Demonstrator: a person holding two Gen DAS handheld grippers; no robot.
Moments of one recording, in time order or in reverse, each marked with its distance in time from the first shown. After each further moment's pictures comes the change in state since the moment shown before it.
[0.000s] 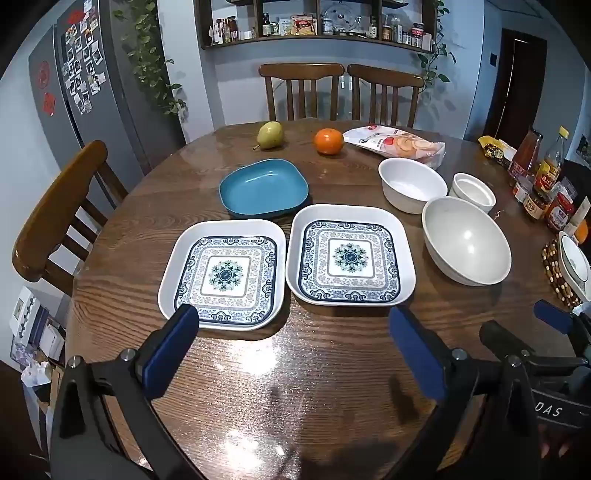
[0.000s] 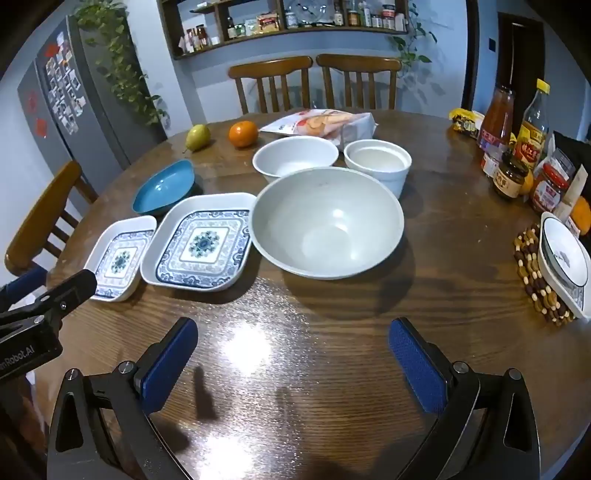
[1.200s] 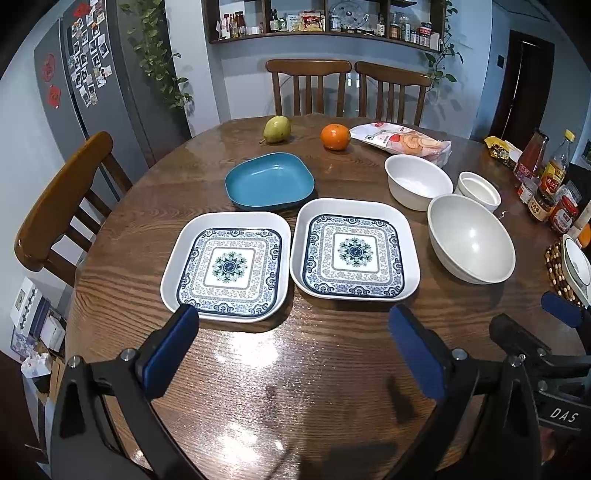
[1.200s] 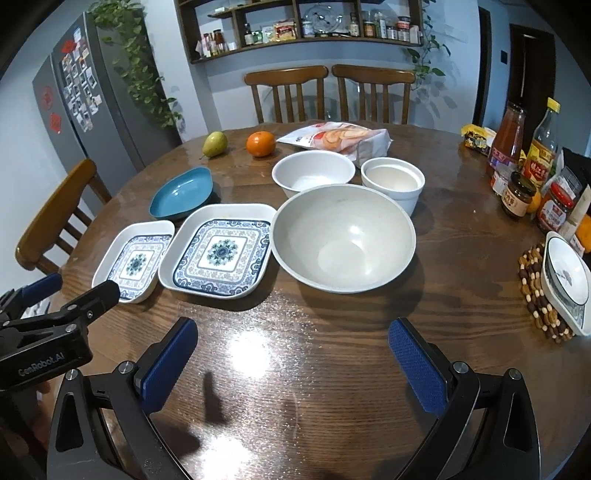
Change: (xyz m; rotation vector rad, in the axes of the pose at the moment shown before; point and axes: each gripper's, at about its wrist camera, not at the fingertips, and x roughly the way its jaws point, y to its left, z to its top) left arm -0.001 0.003 -0.005 -0.031 0.003 0.014; right arm -0.011 0.009 0.007 -0.044 -0.032 0.038
